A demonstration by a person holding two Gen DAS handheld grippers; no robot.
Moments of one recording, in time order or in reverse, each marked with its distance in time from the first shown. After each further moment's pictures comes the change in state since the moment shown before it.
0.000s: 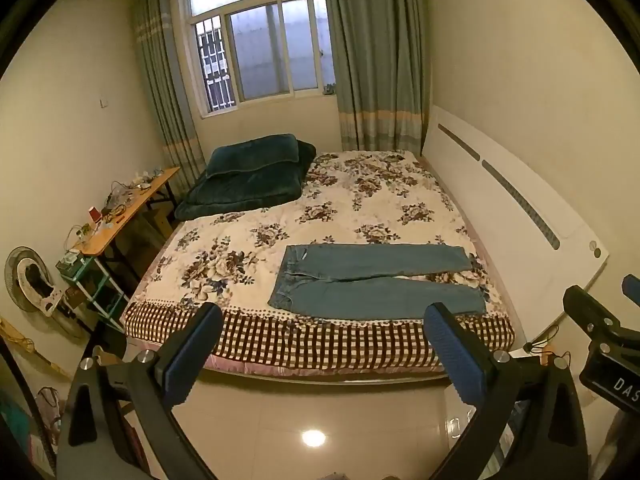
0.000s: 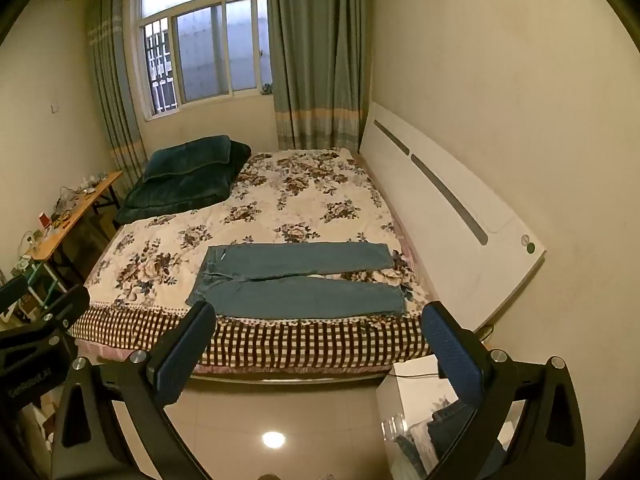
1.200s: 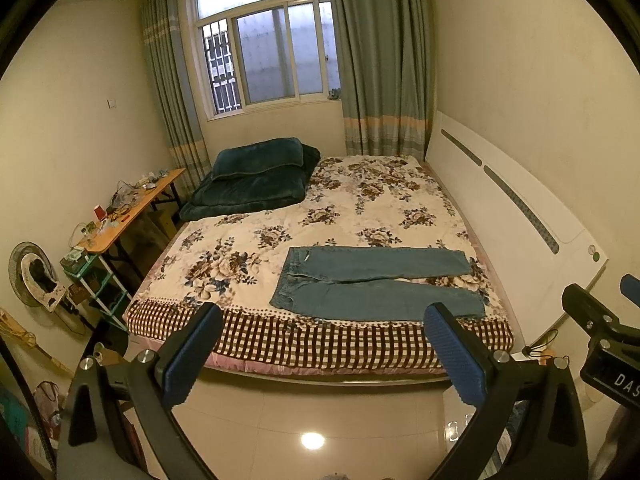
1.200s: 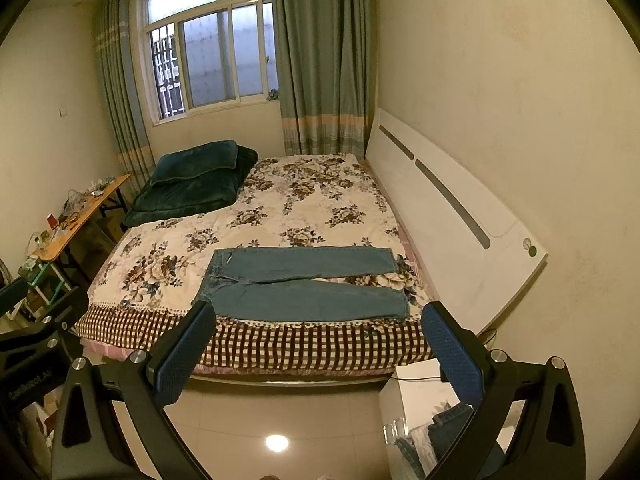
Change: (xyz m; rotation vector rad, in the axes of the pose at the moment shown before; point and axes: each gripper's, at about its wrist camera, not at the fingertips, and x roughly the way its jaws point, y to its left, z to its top) left arm -0.015 0.003 0.005 -0.029 -0.040 0.004; right arm -0.013 -0.008 0.011 -0.004 -0.012 0.030
